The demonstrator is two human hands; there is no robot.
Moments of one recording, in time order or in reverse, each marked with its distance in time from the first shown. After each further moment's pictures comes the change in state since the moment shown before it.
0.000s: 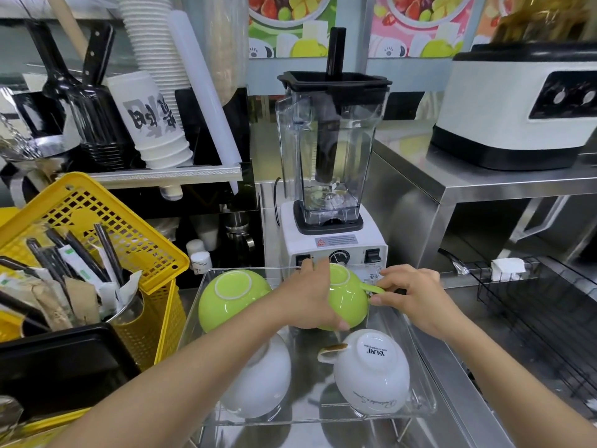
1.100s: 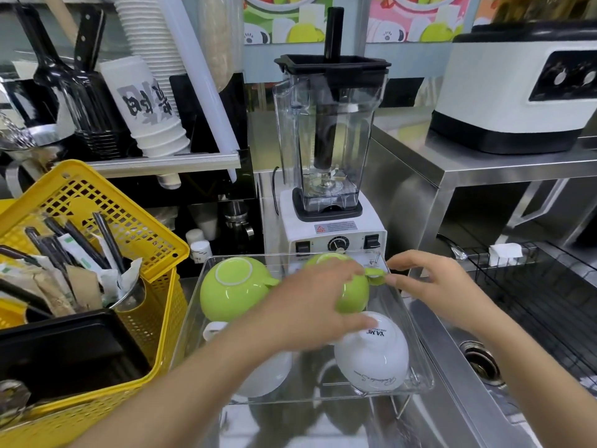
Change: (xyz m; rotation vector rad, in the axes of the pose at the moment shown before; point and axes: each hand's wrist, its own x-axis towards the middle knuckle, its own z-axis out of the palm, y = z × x) left_hand -0.057 0.022 -0.007 -0.048 0.158 0.275; right_hand -0.025 -0.011 -0.021 0.070 0.071 -0.014
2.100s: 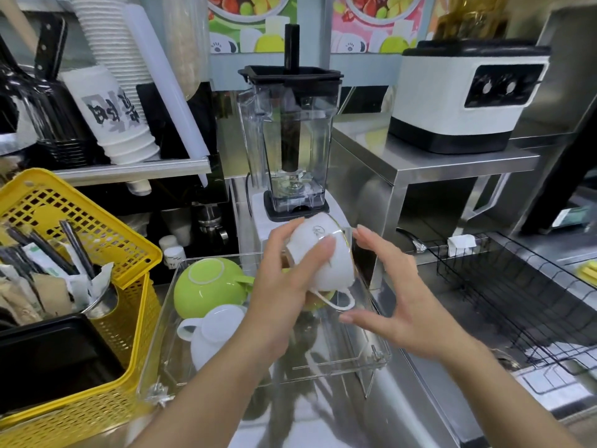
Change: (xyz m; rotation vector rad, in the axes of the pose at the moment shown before) left_hand -0.012 0.033 0.017 -1.199 0.452 -0.212; right_hand -0.060 -0.047 -0.007 0.033 0.069 -0.394
